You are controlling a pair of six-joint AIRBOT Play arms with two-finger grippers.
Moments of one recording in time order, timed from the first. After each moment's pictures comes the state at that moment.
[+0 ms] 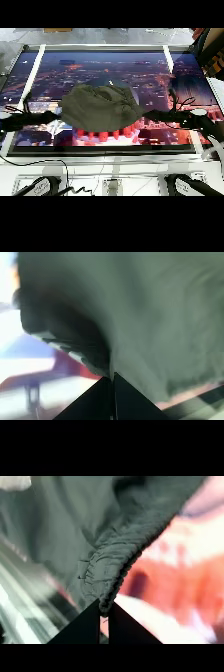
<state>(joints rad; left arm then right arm) 0.43 -1.16 0.79 0.66 -1.15 -0.86 -0.17 -1.18 0.72 -0.40 1.14 0.69</state>
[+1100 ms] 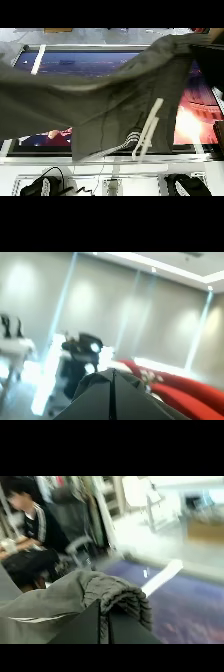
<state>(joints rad) 0.43 -0.43 1.05 0.21 -0.47 -0.76 0.08 -0.71 1.38 -0.60 0.91 1.11</state>
